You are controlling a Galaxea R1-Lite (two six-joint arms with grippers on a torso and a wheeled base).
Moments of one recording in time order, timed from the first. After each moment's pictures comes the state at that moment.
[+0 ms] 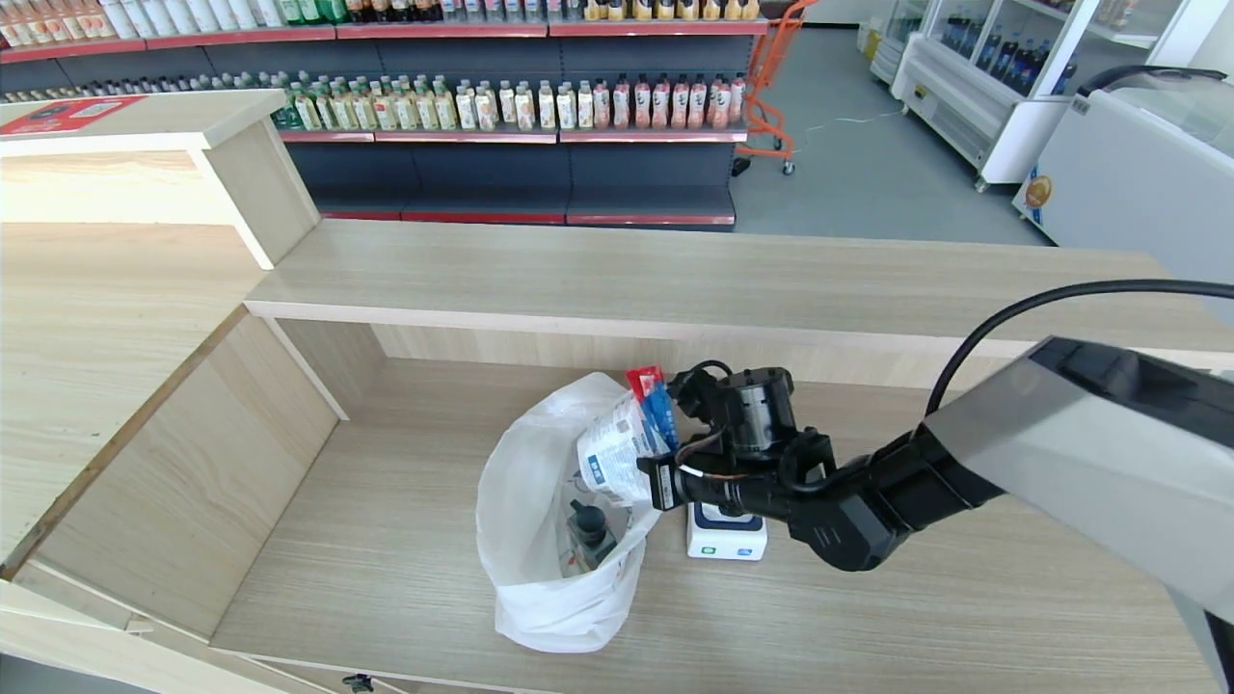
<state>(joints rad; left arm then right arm) 0.00 0.00 0.00 0.00 0.02 0.01 0.62 2.24 -1.15 -0.66 0.11 0.15</state>
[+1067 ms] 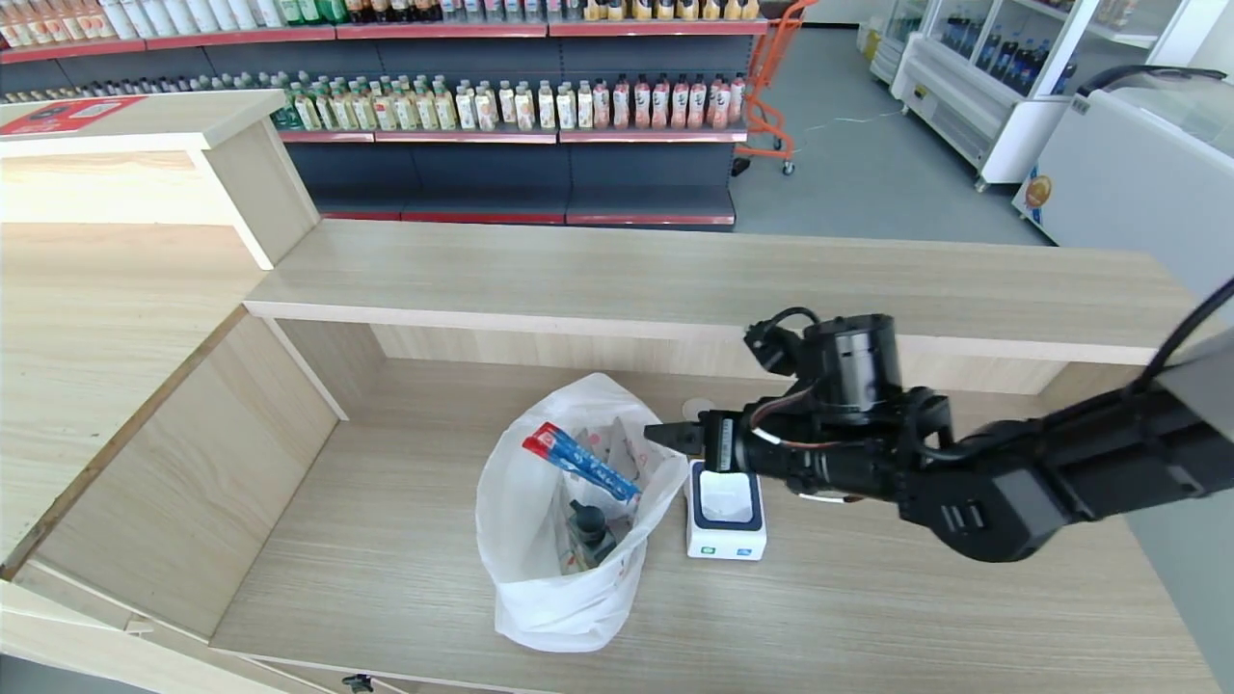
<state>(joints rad) 0.00 0.00 0.00 0.00 0.02 0.01 0.58 1.92 -0.98 -0.57 0.17 0.37</state>
